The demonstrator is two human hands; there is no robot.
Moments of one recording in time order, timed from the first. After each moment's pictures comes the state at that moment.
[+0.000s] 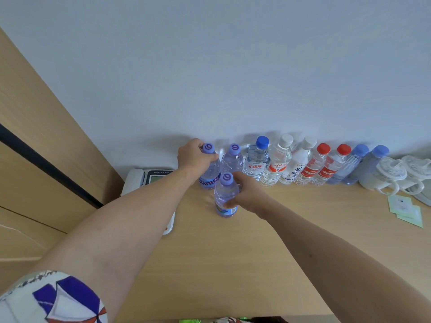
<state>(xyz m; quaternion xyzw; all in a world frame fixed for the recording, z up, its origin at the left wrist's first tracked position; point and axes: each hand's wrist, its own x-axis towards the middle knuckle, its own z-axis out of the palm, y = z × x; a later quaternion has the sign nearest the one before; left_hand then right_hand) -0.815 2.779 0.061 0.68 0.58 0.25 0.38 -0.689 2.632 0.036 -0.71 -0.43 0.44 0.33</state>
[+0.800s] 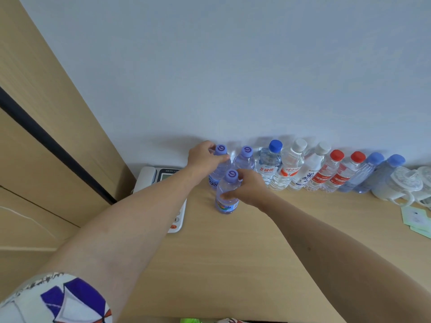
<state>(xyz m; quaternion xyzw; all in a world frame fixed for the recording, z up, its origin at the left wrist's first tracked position) -0.830 2.781 0.067 0.69 0.54 0.23 0.42 -0.710 2.660 0.055 -0.75 -0.46 0.37 0.29</state>
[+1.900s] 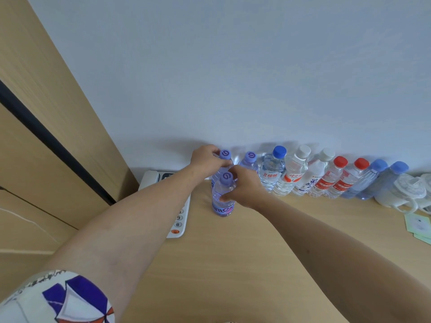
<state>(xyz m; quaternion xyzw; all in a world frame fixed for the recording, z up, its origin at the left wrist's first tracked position) -0.830 2.796 0.073 0.72 0.54 0.18 0.40 -0.725 2.679 0.064 -0.76 -0.54 0.27 0.23</state>
